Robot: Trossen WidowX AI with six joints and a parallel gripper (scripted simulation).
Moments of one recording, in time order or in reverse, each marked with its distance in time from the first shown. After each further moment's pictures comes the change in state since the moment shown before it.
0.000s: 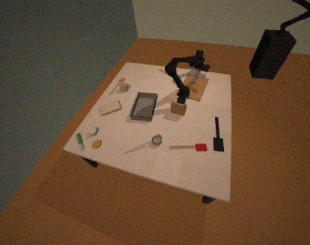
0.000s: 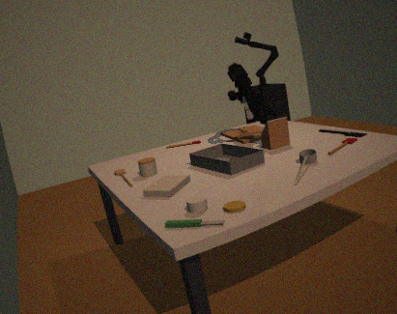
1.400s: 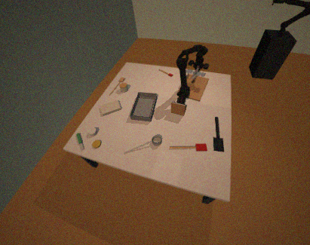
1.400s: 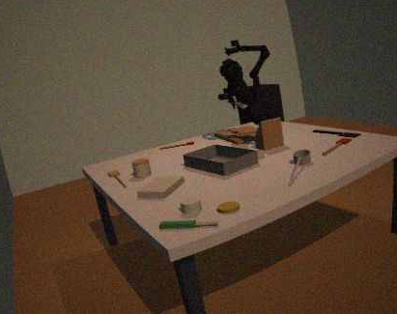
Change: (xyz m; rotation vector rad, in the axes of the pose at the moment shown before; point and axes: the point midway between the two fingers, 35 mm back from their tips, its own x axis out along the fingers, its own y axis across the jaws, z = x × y) arm 0.001 0.015 -0.019 -0.110 0.652 0.023
